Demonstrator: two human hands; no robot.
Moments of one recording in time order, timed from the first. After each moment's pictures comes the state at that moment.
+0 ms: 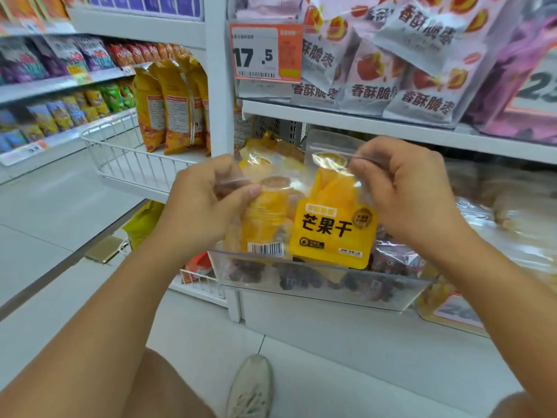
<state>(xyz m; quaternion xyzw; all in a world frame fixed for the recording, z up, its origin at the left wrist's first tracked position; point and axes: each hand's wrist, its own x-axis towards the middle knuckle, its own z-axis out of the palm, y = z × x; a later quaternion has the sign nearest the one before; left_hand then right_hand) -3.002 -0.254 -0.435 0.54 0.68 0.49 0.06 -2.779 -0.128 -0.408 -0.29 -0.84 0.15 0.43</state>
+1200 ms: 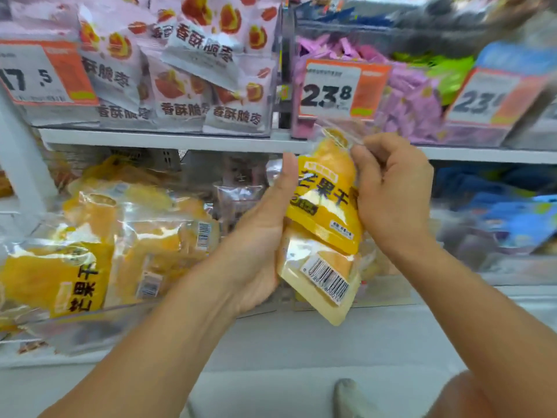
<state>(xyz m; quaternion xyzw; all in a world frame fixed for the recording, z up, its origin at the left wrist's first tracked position) -2.775 -0.169 -0.406 0.41 0.31 0.51 0.69 -2.624 -0.089 -0.396 -0.44 -0.66 0.07 0.60</state>
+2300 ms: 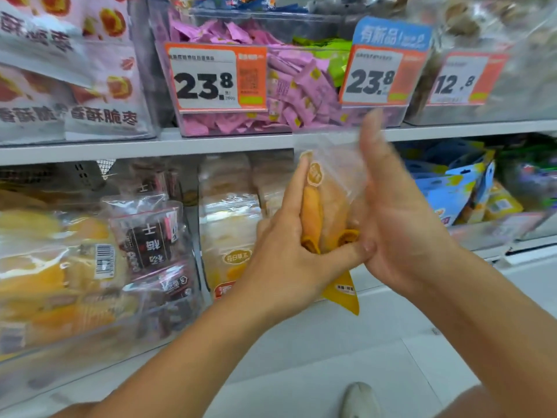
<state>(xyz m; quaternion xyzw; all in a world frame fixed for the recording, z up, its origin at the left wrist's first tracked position) -2.655 -0.143 -0.432 0.69 0.44 0.44 0.38 -2.532 -0.135 -0.388 -0.32 -0.50 0.62 0.51</state>
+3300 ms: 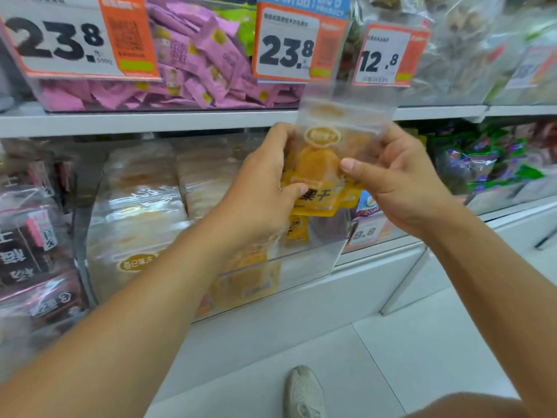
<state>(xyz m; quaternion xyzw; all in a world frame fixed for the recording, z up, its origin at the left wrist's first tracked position) -2.588 -0.057 -0.425 0.78 0.35 0.43 0.30 -2.389 -0.075 -0.413 -0.35 -0.62 0.39 0.58</state>
